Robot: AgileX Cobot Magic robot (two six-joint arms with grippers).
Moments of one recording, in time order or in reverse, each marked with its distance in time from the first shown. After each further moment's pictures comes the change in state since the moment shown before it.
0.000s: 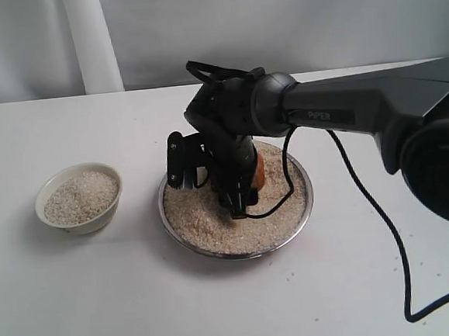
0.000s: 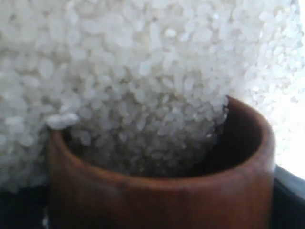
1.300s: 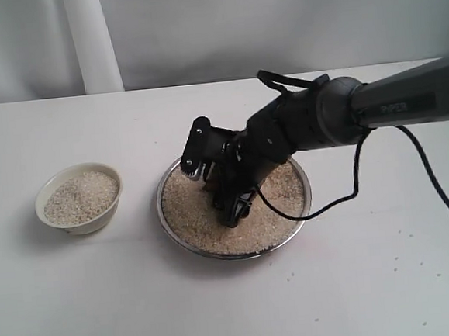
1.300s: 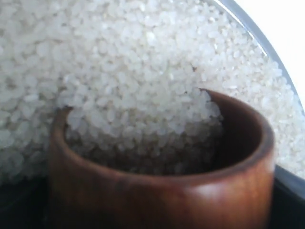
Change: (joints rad) left arm 0.000 0.000 0.000 0.000 0.000 0.000; right arm -0.094 -0.170 0.402 0.327 -0.583 0.003
